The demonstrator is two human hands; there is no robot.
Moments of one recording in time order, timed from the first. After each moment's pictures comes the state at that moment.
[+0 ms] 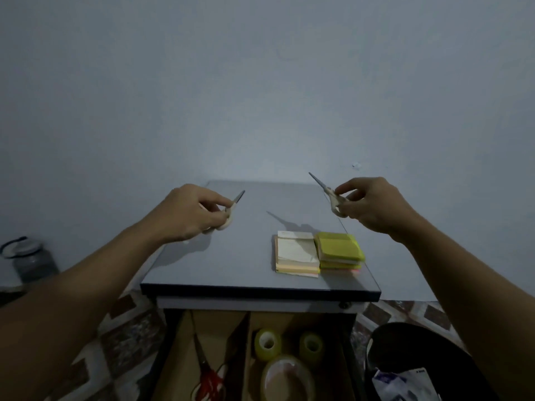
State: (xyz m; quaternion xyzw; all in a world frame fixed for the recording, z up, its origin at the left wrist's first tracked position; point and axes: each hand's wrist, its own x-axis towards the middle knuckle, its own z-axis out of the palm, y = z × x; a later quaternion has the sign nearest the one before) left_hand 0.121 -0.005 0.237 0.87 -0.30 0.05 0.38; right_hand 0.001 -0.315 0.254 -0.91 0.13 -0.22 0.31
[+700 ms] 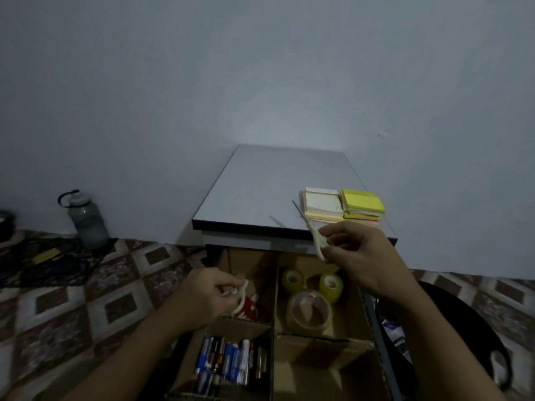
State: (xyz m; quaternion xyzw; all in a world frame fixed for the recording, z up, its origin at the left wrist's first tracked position) left_hand 0.000 0.077 0.069 0.88 -0.29 -0.06 0.36; right_hand -0.103 -0.198 0.155 -0.87 0.07 -0.18 0.45
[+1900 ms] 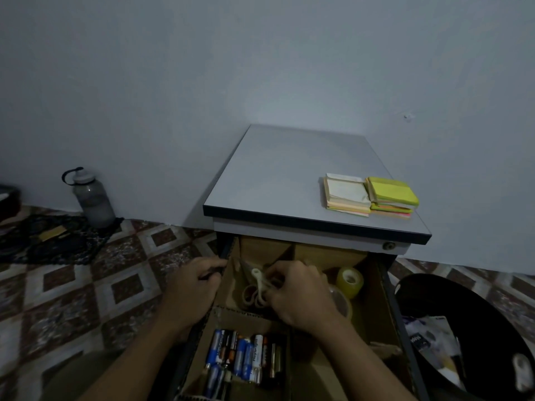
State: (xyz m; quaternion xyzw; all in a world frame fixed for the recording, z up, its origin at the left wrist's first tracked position) left_hand 0.023 0.097 0.019 0.86 -0.13 0.03 0.49; right_hand -0.056 -0.094 0.074 -0.96 0.08 -0.01 0.27
